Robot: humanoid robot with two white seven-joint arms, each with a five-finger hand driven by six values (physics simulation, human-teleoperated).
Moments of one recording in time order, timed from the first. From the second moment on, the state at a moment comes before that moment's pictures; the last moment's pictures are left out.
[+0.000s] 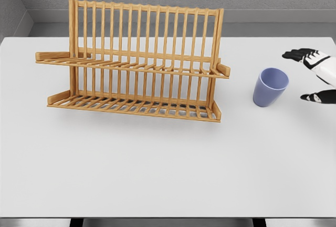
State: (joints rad) left arm 0.01 0.00 -0.10 -0.04 -0.08 -0.09 -0.07; right arm -0.23 -1.10 0.44 -1.47 0.17 -0.61 -0.07
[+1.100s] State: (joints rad) left arm 0.01 0.00 -0.10 -0.04 -0.08 -0.09 -0.07; right arm -0.81 -0.97 0.76 -1.30 0.17 -0.61 0.59
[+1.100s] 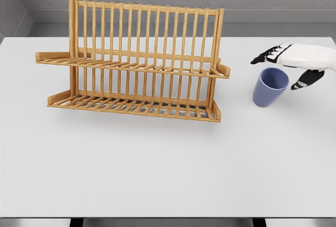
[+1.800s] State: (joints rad) left arm 0.01 0.00 -0.10 -0.04 -0.08 -0.09 -0.07; right arm -0.83 -0.93 0.82 -1.23 0.17 -0.61 0.59
